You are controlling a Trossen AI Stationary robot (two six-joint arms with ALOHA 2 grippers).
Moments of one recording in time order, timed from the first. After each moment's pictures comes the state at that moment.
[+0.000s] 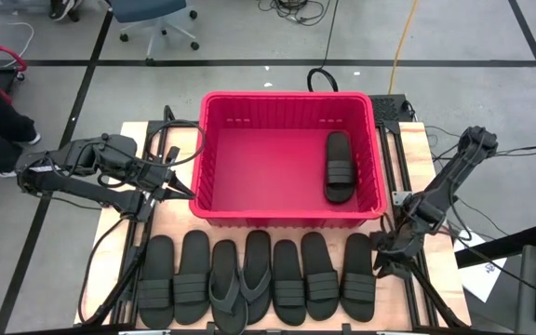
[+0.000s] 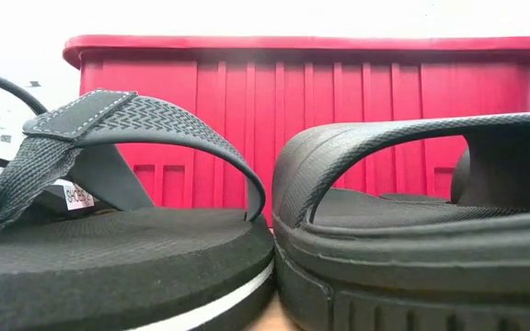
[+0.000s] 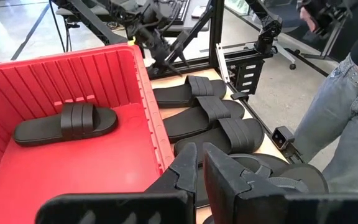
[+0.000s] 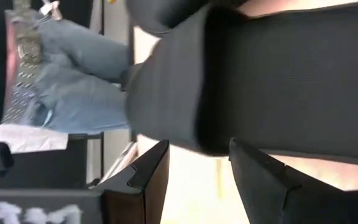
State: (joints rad) left arm -0.07 0.80 1.17 -0.75 0.23 0.11; right arm 0.87 0.72 0.30 -0.32 -0.09 1.13
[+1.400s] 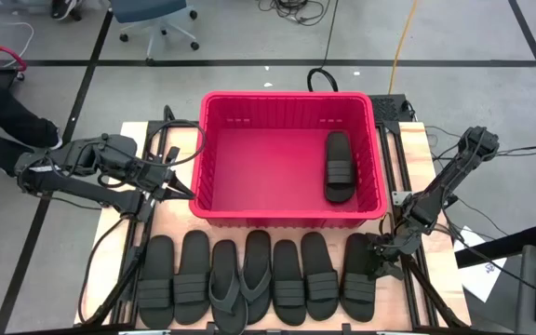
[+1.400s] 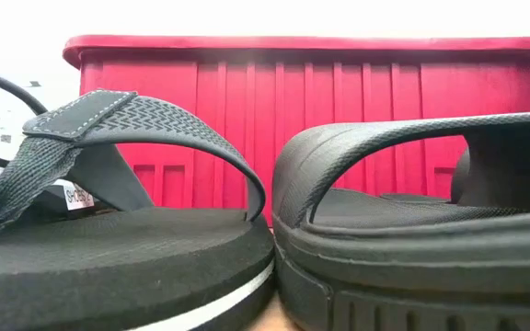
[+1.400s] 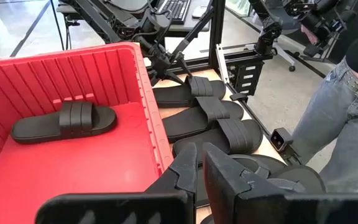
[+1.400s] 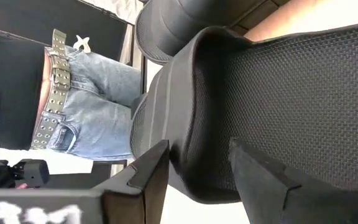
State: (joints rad) left arm -0.07 0.80 1.17 -0.75 0.23 0.09; right arm 0.87 0.78 0.11 0.09 -0.03 1.17
